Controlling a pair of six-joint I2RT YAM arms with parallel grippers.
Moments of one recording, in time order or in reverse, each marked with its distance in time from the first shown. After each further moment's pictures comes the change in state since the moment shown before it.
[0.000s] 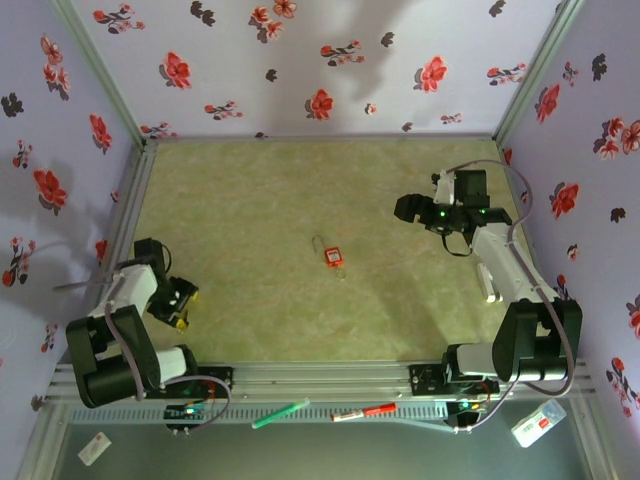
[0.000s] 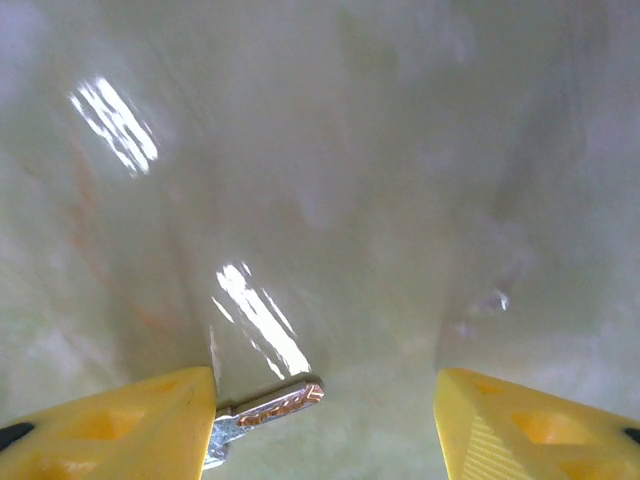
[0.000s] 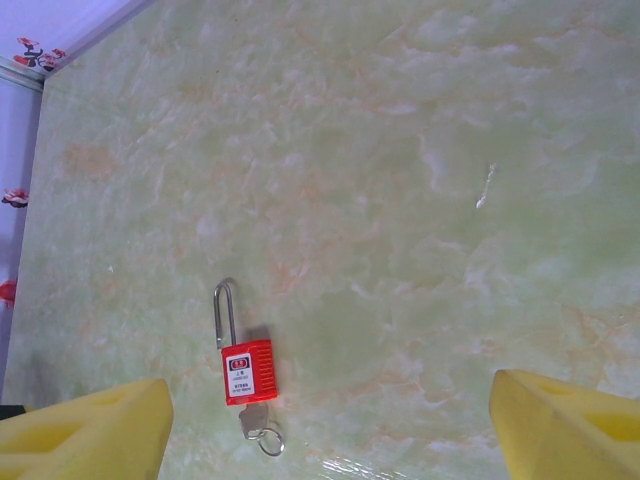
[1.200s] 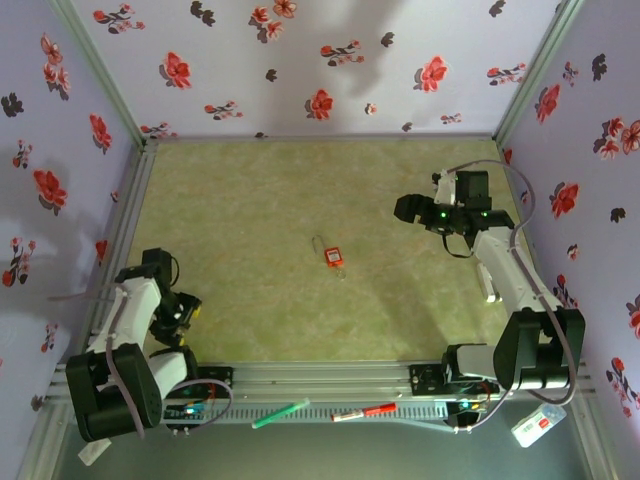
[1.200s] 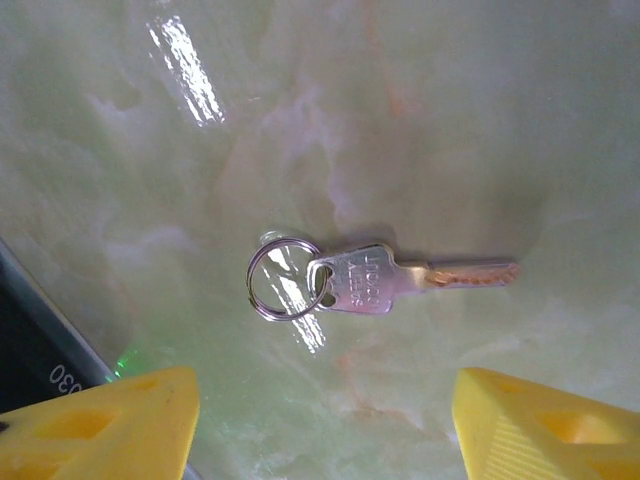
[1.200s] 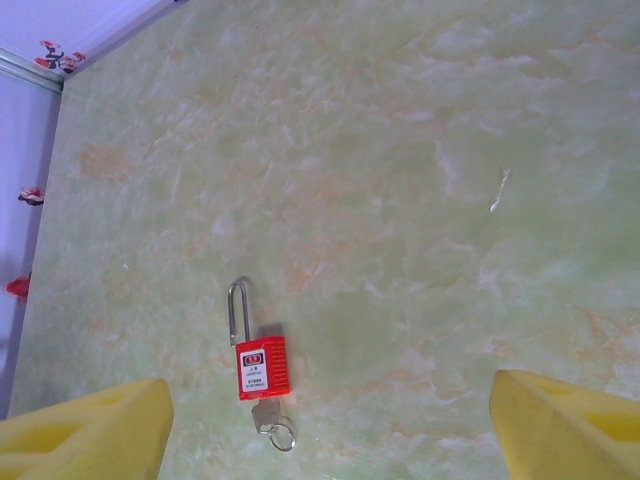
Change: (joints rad) left arm -0.081 -0.167 -0.024 -0.262 -0.066 -0.215; right arm 0.006 -0.042 -0.006 -0.004 -0.008 0.000
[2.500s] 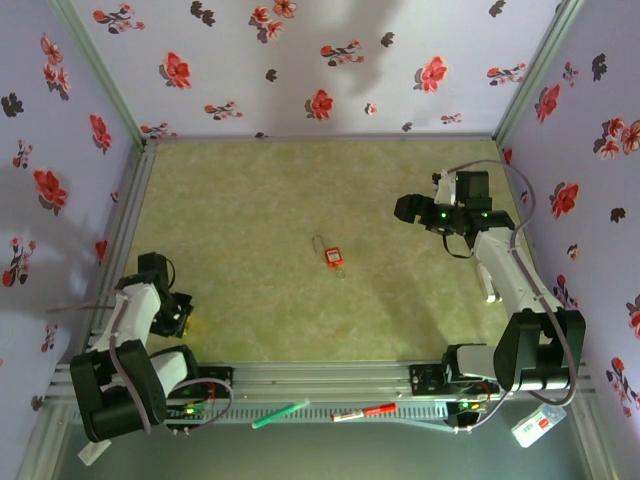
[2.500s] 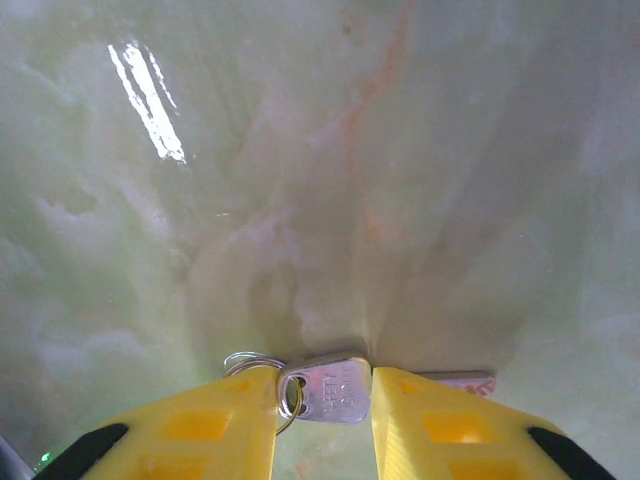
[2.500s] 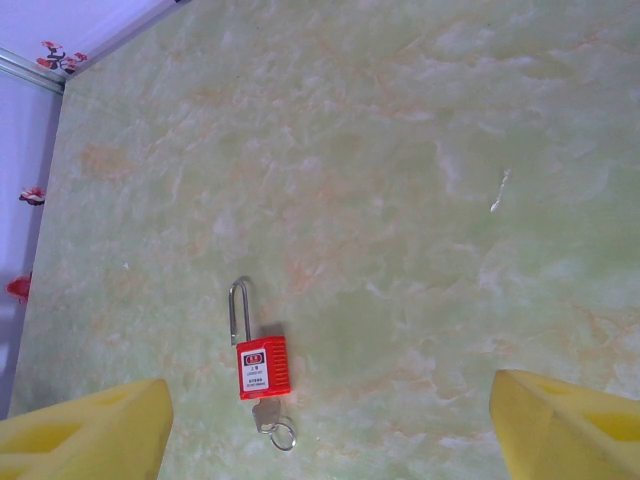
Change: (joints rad) left arm 0.066 -0.006 -0.074 0.162 -0.025 -0.026; right arm 0.000 -0.004 -0.002 0.000 0.000 0.000
